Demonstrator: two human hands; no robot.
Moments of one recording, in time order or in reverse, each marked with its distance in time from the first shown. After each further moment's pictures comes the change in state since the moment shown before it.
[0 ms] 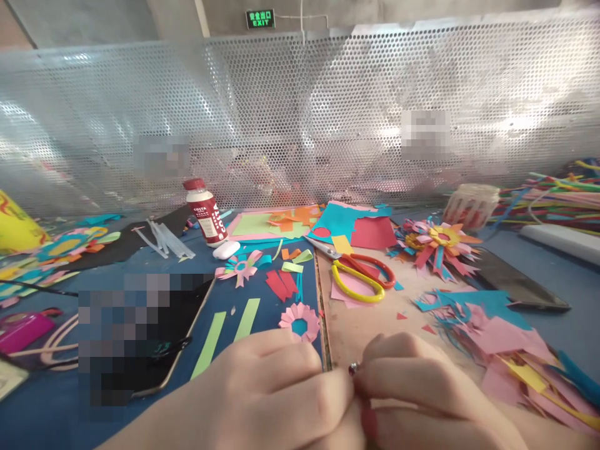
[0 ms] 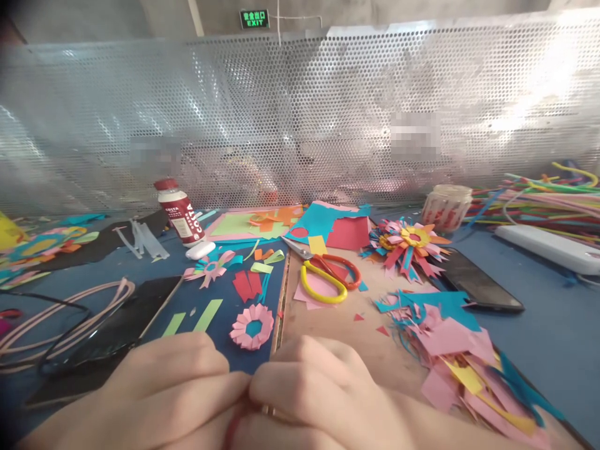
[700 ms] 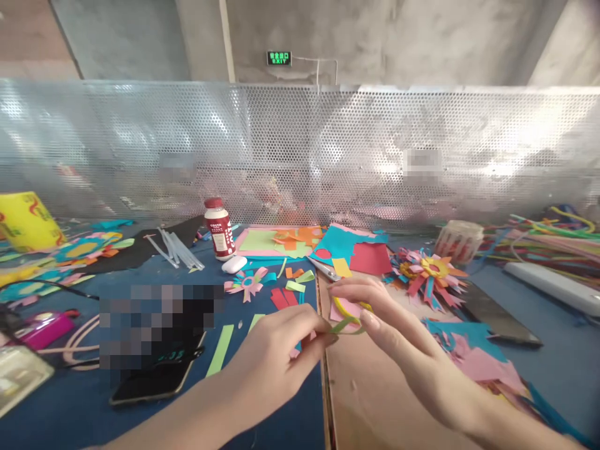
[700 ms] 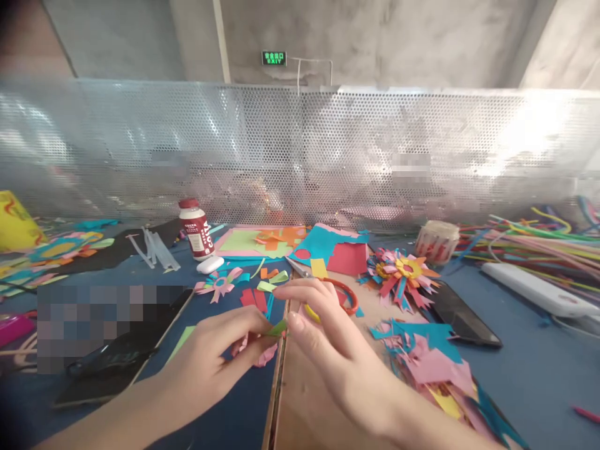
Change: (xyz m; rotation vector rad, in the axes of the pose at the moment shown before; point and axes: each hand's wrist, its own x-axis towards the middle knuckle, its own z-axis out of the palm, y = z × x) left_hand 0.008 -0.024 0.015 -0.379 -0.009 -0.571; right_hand 0.035 0.014 -0.019 0.253 -0.125 0.693
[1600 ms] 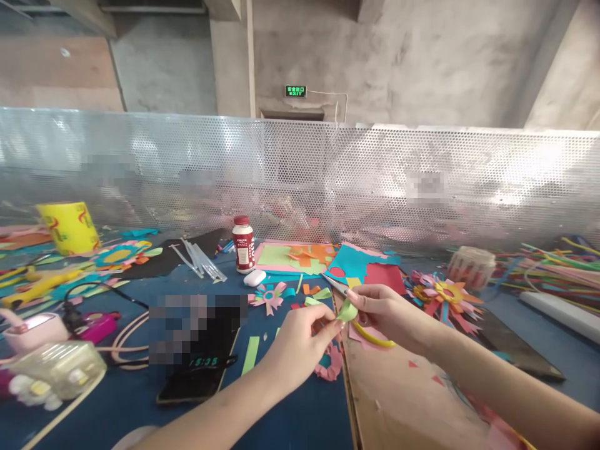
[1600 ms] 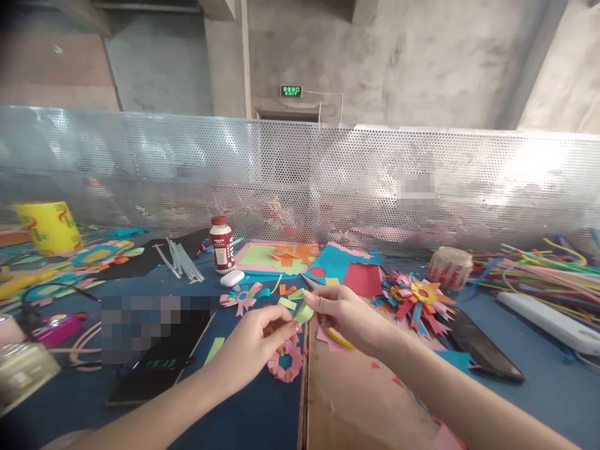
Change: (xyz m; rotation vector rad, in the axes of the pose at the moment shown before) left_hand 0.009 -0.011 -0.010 -0.288 0.009 -0.339; right_hand 0.066 0.026 0.002 0.434 -0.198 0.347
